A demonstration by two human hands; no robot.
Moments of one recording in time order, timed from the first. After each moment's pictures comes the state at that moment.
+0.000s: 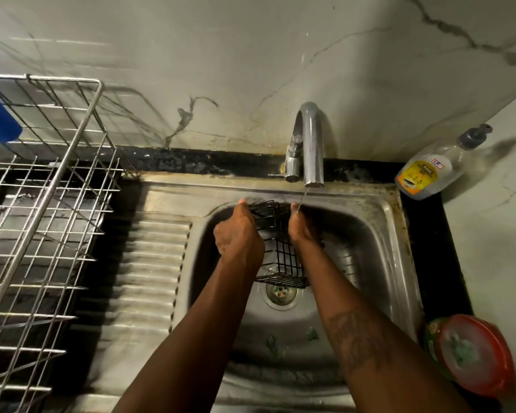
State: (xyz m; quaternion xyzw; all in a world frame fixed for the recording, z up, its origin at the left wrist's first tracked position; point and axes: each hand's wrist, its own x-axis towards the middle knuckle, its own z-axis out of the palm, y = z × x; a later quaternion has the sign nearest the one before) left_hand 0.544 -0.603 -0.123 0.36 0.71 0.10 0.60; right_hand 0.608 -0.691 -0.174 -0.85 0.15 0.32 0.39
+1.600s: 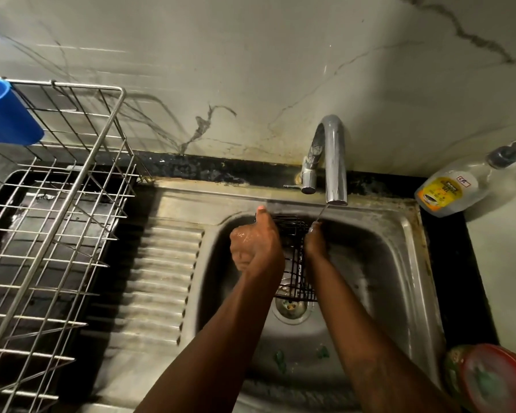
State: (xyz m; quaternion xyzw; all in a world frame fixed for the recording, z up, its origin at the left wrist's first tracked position) left_hand 0.551 -0.617 -0.110 0.54 0.69 0.08 0.48; right_hand 0.605 -0.677 -0.240 -0.76 0.30 0.31 0.49
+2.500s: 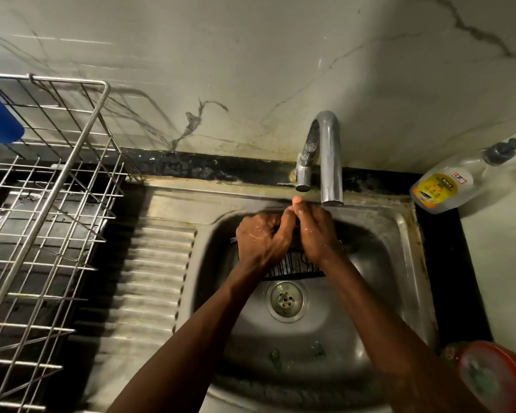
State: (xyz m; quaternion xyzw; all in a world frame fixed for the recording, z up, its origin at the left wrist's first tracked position) left_hand 0.540 -0.604 -0.122 0.87 0.26 0.17 0.39; right_hand 0.617 -0.701 -0.138 -0.79 -0.16 0.22 0.55
